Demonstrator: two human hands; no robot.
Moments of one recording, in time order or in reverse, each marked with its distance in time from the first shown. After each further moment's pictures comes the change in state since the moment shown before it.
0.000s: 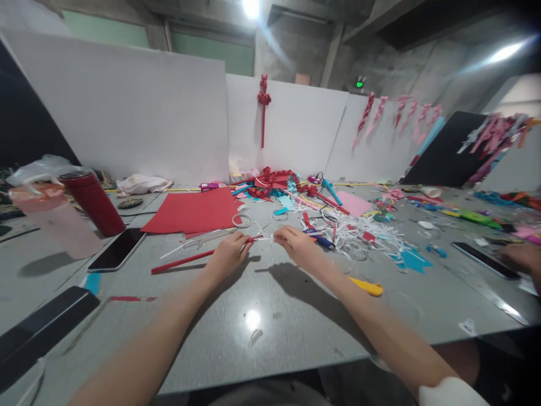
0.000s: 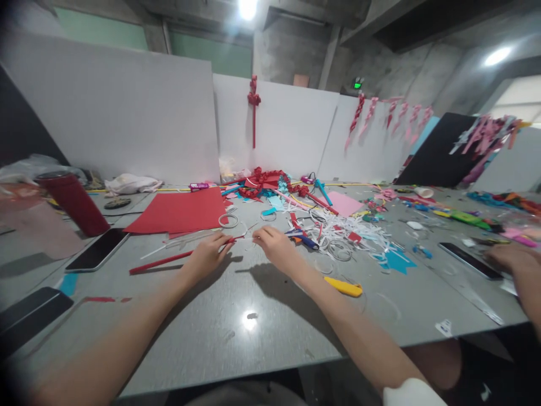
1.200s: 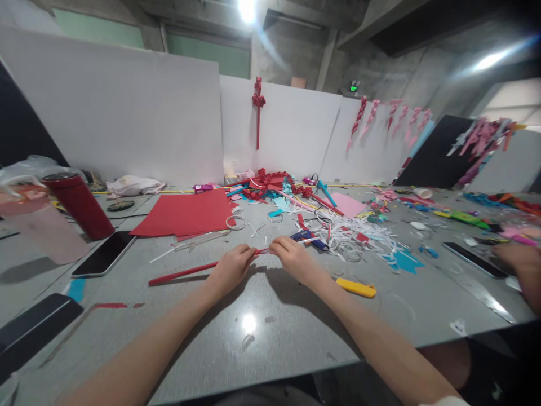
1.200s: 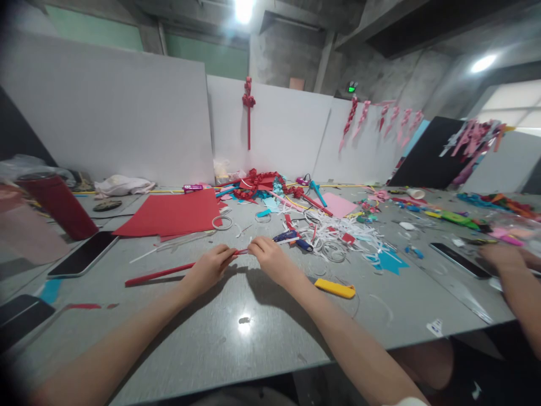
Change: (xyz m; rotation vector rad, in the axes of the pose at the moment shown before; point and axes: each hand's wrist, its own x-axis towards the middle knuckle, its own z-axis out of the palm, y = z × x) left_hand -0.009 0.033 0.016 -0.092 -0.111 0.024; right_hand -0.023 0.009 0.014 -0.355 0.002 -0.221
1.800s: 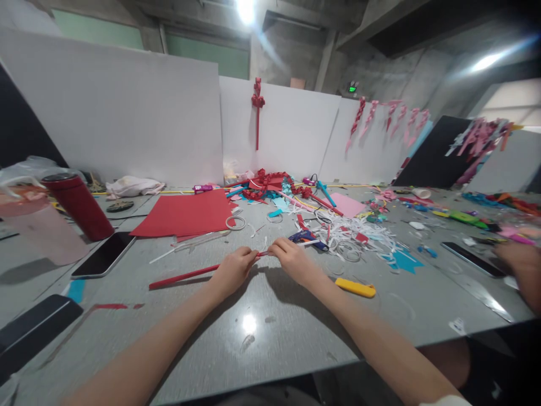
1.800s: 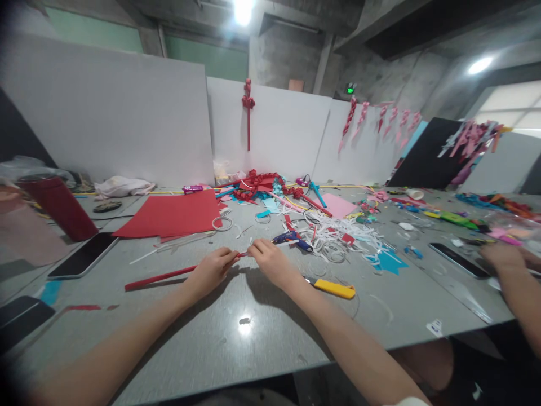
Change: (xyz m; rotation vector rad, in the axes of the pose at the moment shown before) left_hand 0.001 0.006 0.001 0.063 -0.033 -0.004; right_hand 0.001 -0.006 -0.001 -0.029 -0.087 0.035
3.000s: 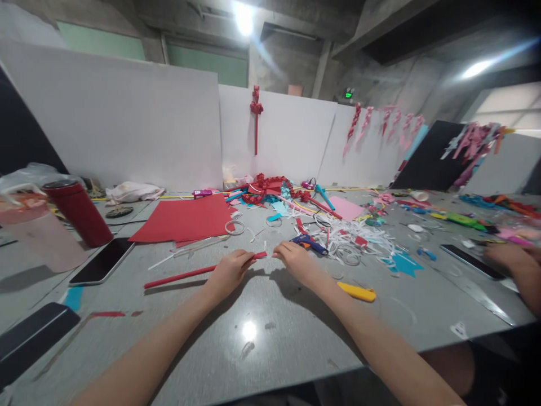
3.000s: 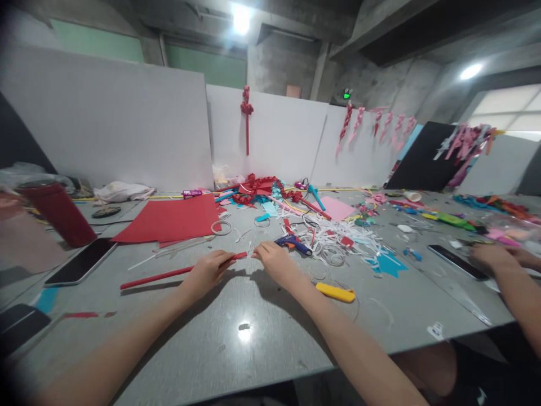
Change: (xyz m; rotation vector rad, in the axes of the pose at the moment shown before) left_hand 0.001 -0.012 -0.006 -0.167 0.066 -0.003; right_hand -0.006 0.020 0.006 0.047 0.047 0.076
